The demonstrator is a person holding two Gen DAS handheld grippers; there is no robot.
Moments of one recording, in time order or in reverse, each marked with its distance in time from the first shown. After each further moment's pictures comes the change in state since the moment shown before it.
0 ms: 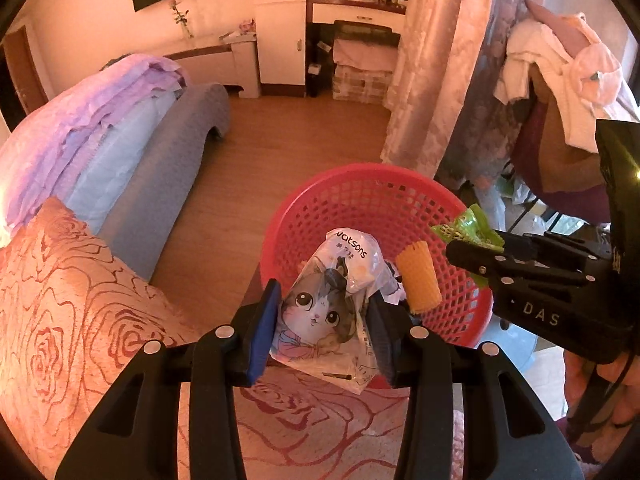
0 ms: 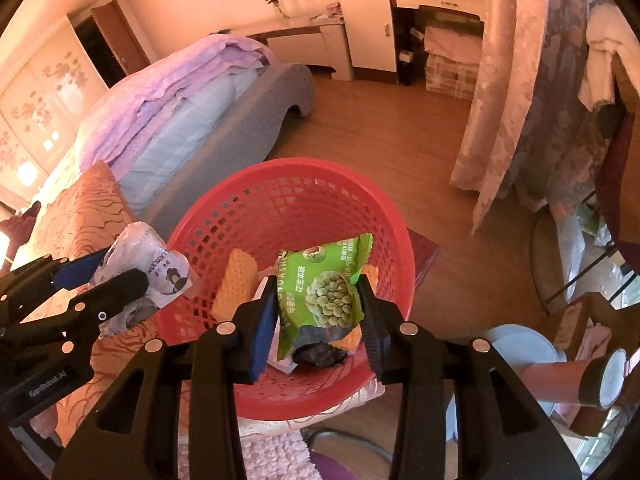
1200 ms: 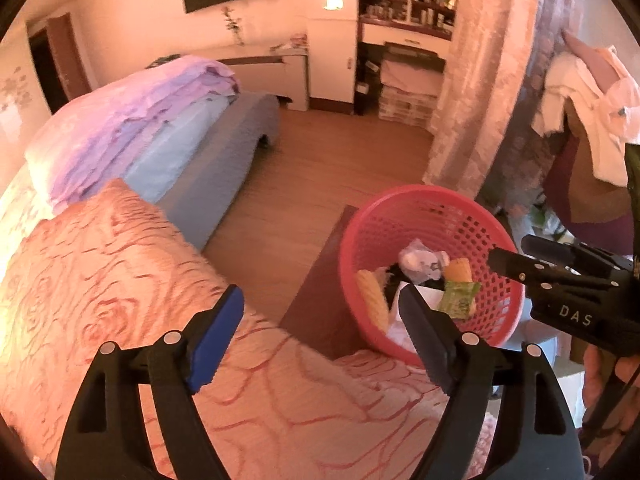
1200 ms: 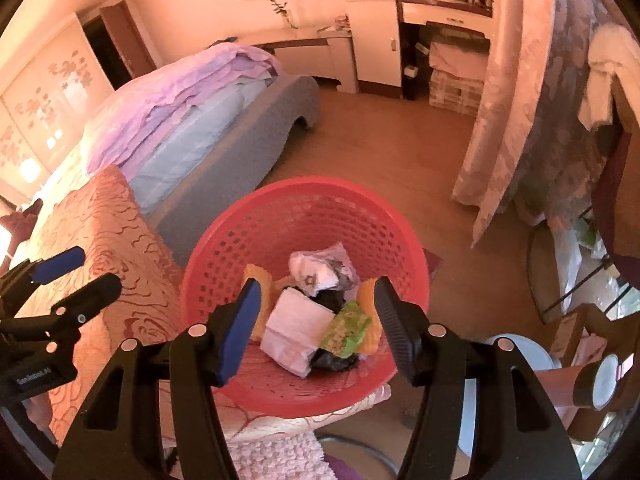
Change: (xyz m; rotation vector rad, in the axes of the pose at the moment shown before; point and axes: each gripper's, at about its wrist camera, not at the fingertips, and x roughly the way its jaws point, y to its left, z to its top) left arm -0.048 0.039 -0.013 -0.109 -0.073 0.142; right arm -0.019 0.024 0.004 -0.035 -0.046 -0.003
